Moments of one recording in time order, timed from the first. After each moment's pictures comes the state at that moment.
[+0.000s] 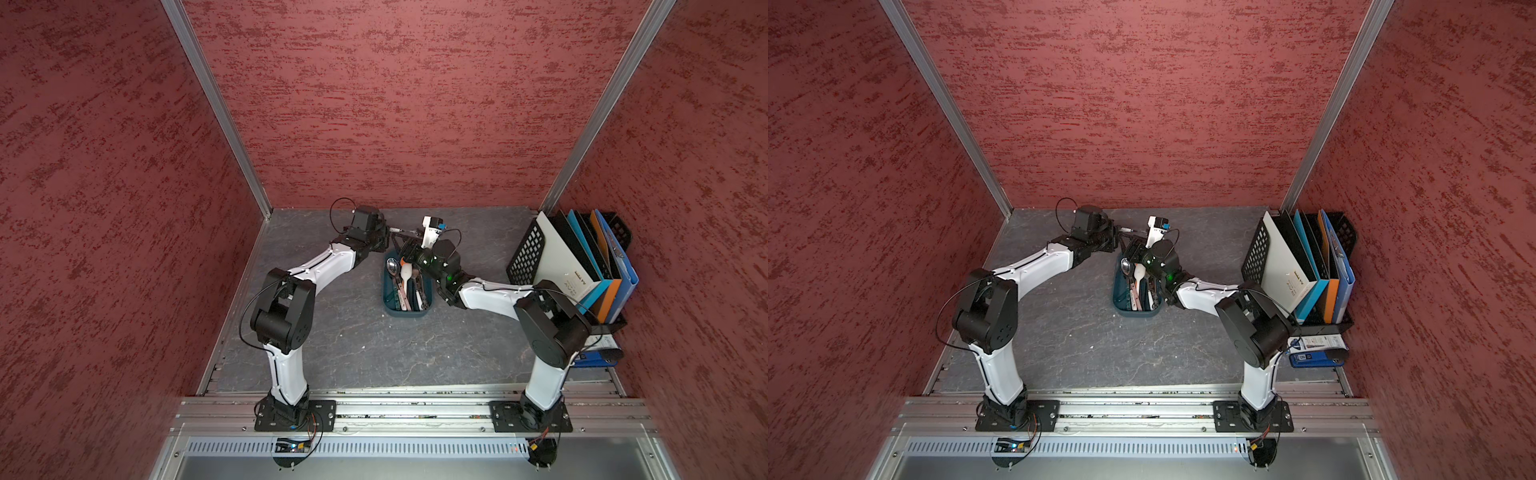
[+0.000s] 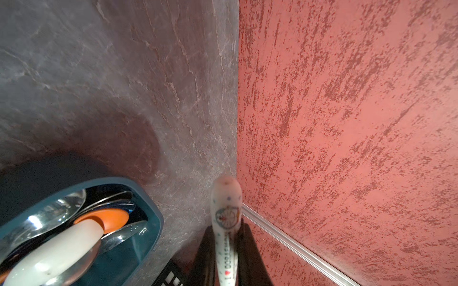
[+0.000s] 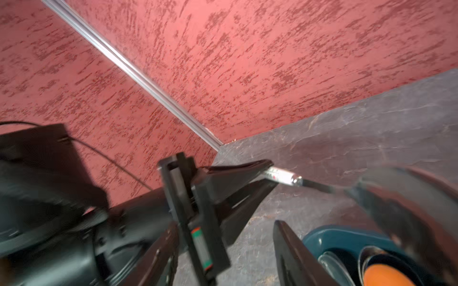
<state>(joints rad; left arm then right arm) -0.41 1.88 1.40 -0.05 0.05 -1.81 0.63 1.86 1.06 0.77 -0.01 0.80</state>
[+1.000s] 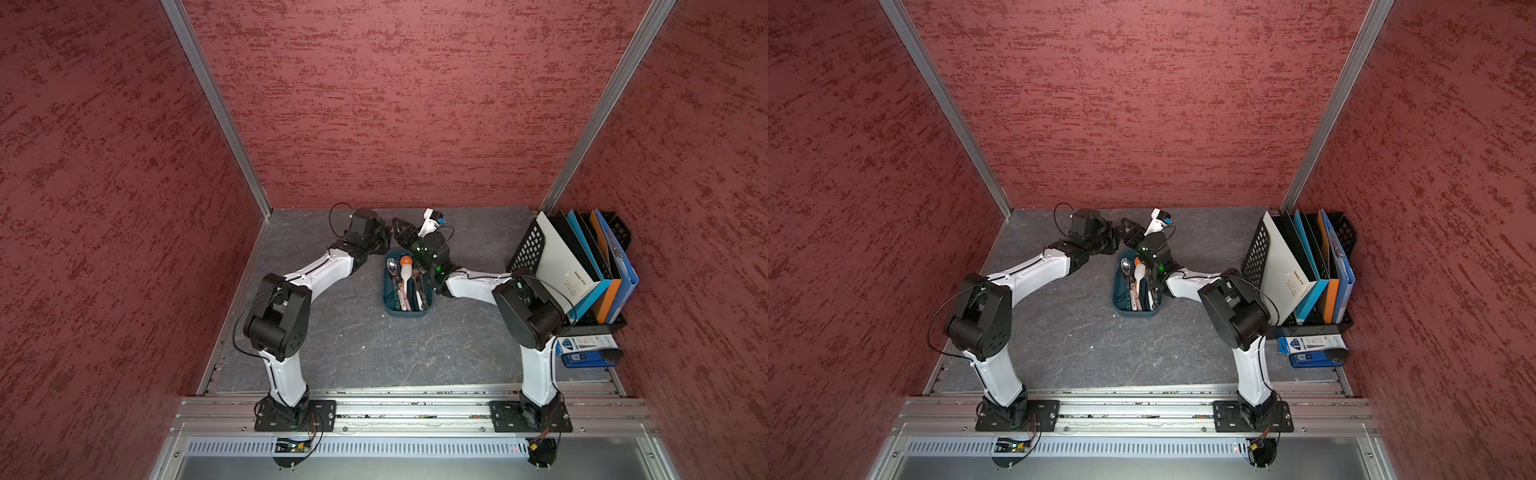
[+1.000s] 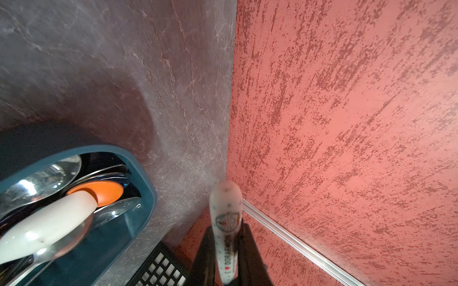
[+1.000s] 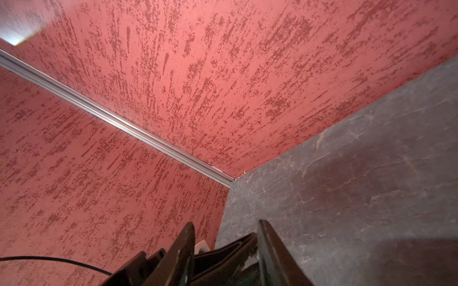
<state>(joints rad) -0.42 1.82 1.32 0.02 0.08 -1.87 0.61 2.01 1.23 0.81 0.09 1.04</state>
